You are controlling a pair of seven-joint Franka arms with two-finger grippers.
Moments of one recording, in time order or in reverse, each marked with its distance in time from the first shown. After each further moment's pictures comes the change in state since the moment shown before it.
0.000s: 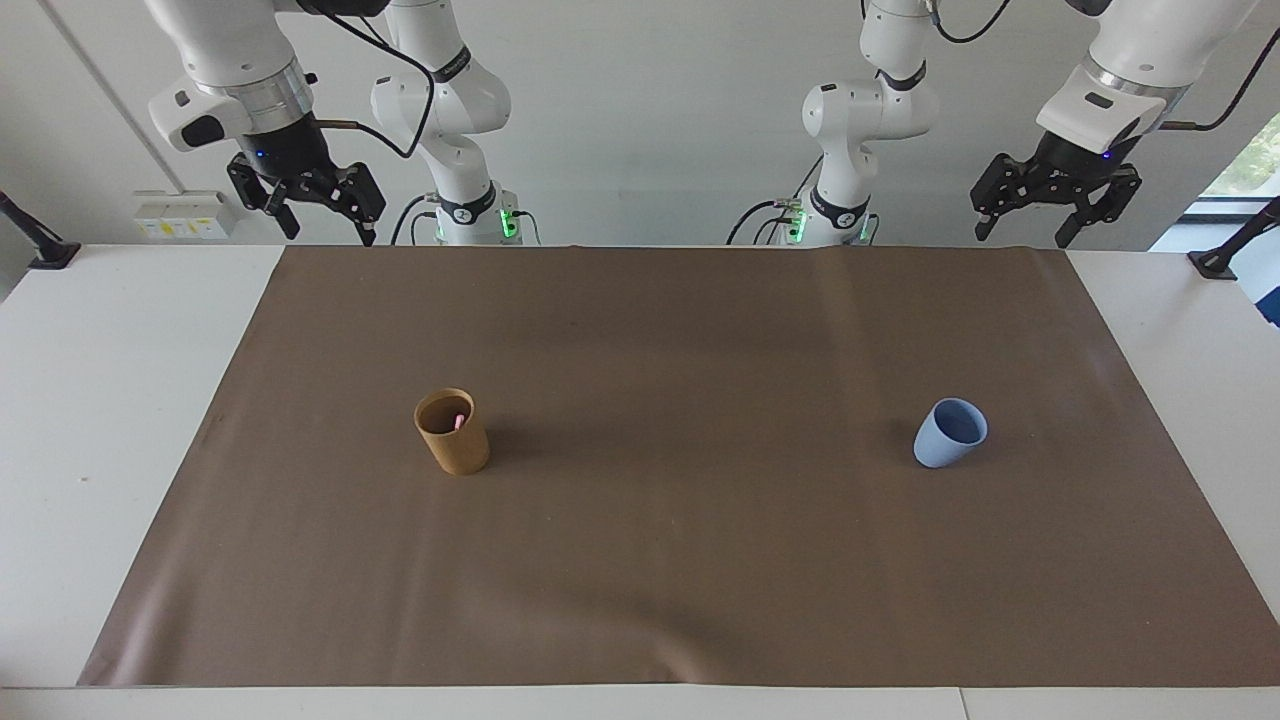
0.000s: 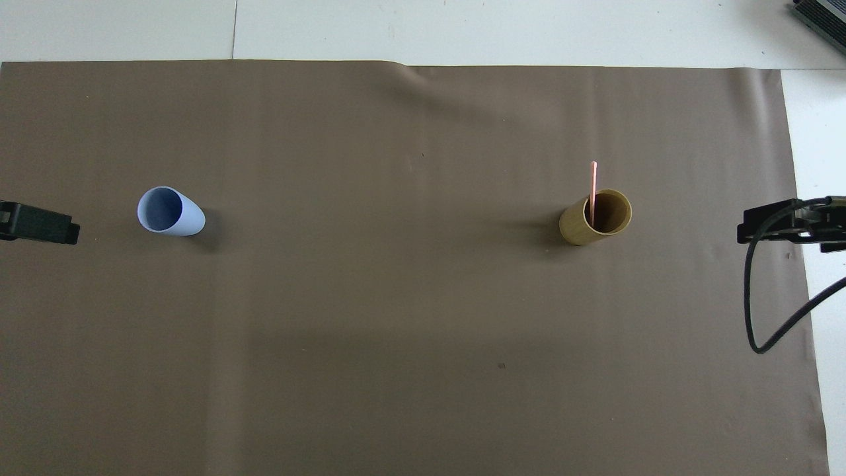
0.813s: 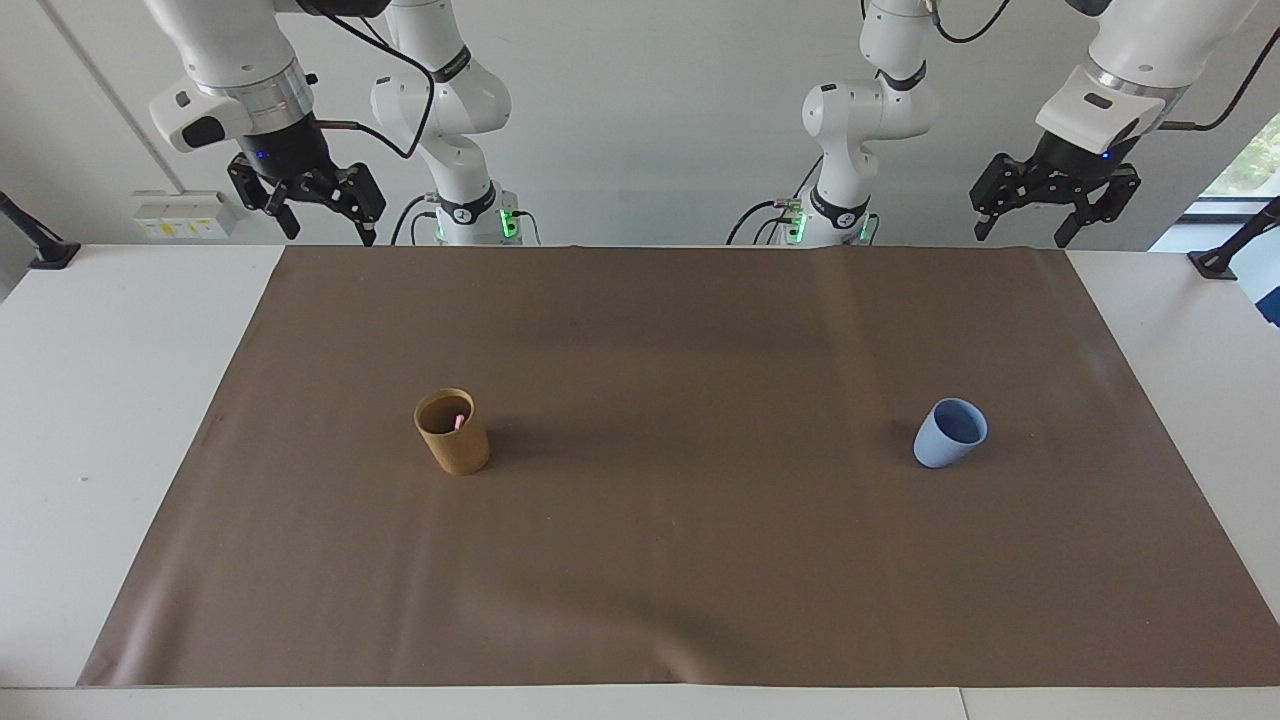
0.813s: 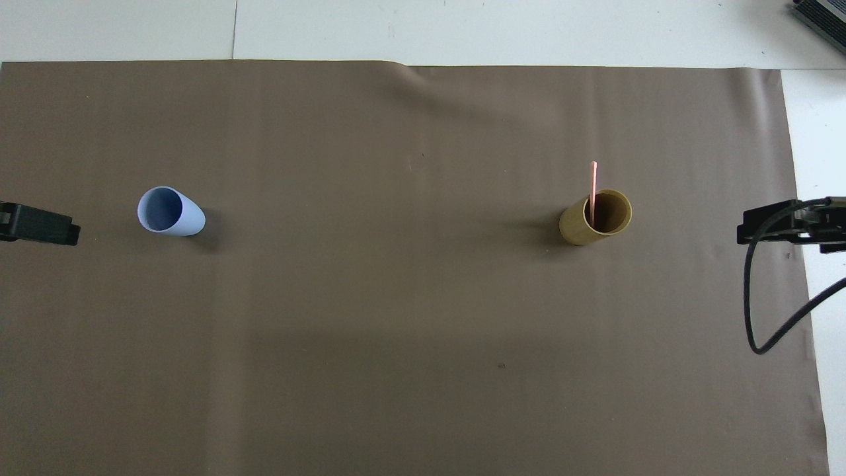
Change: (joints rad) left arm 0.000 0.000 0.000 0.000 0.000 -0.004 0.000; right arm 0.000 -0.002 0.000 -0.002 0.000 -0.001 0.000
